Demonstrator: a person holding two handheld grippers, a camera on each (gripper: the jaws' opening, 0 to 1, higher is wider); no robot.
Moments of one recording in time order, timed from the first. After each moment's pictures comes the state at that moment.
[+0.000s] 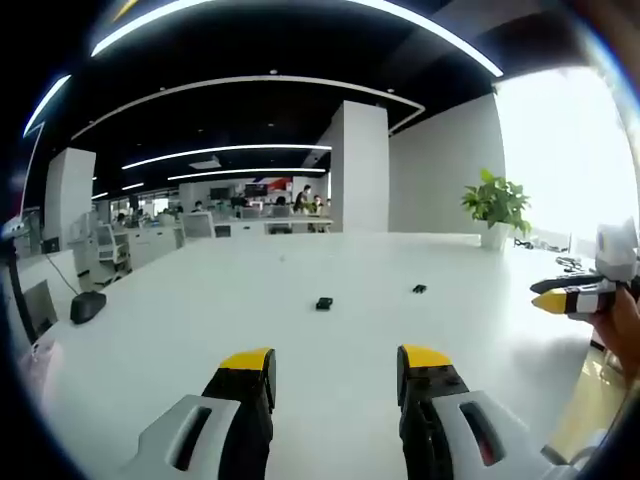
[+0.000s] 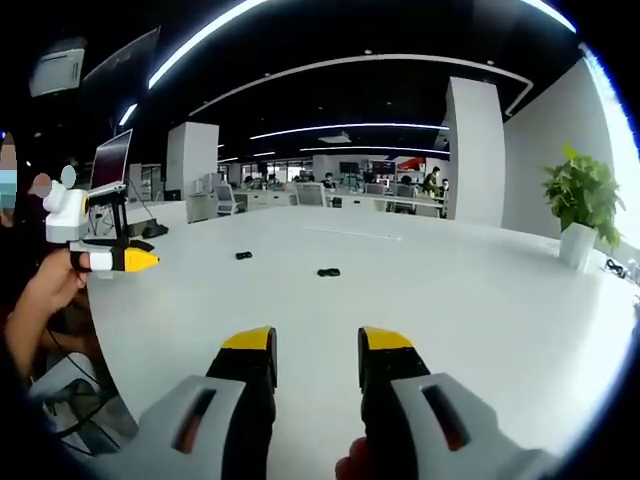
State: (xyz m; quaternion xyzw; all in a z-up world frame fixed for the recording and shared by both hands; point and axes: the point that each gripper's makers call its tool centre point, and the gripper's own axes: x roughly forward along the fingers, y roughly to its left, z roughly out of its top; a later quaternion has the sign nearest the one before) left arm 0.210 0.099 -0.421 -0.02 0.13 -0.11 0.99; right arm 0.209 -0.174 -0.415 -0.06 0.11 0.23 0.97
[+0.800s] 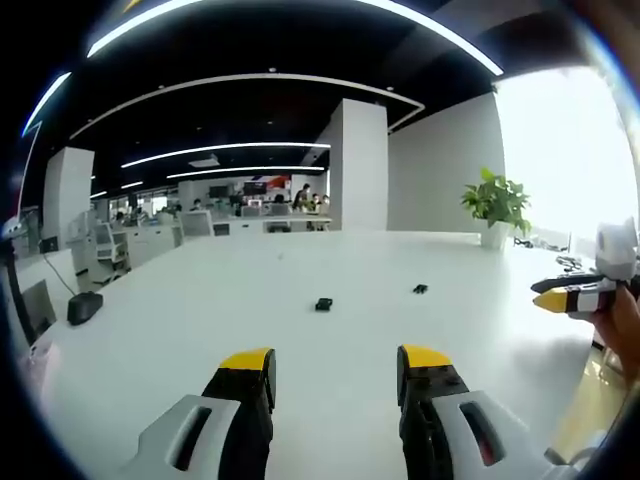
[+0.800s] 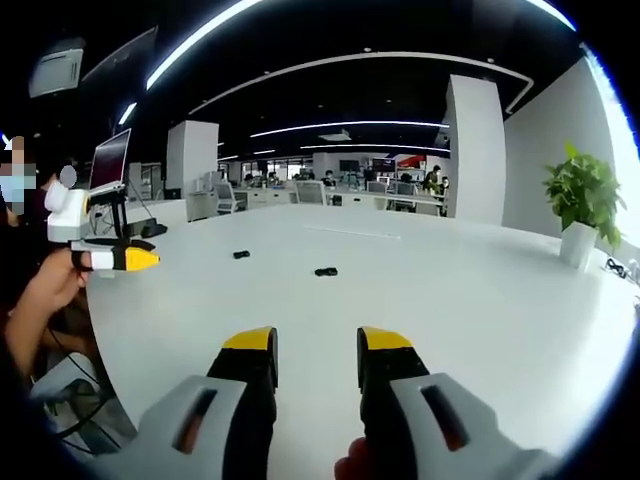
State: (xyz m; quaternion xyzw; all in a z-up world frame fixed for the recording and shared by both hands) left arm 0.215 0.100 -0.420 -0.03 0.13 -0.12 0.98; right arm 0.215 -0.176 -0.414 -0.06 0.11 0.23 0.96
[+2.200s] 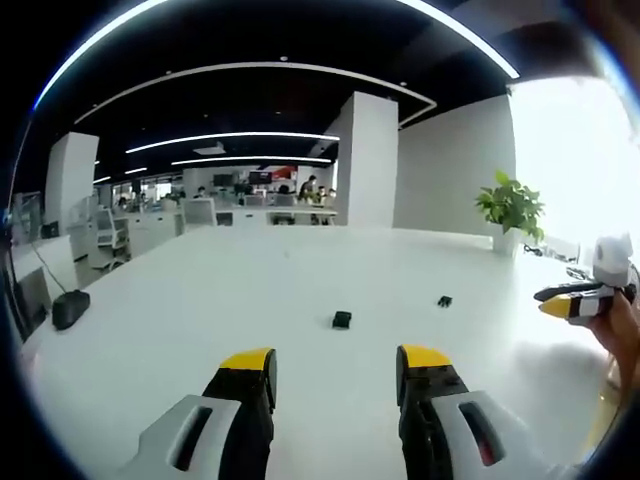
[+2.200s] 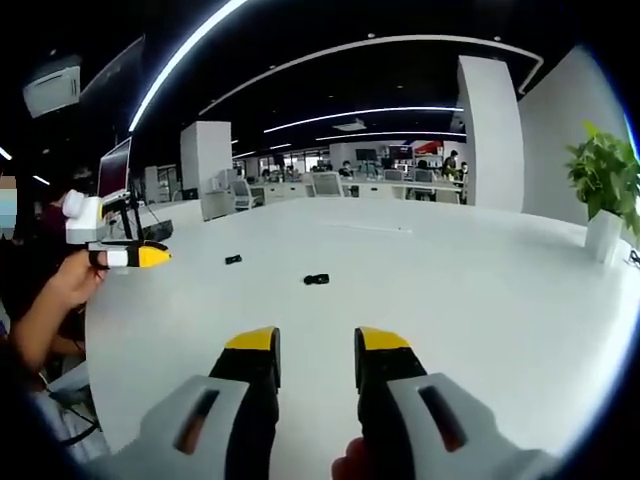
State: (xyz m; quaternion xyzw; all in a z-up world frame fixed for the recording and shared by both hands) left arm 0.271 0.110 -0.421 -0.05 0.15 -0.11 0.98; right arm 0.270 -0.185 -0.414 -0.04 0.14 0.28 0.95
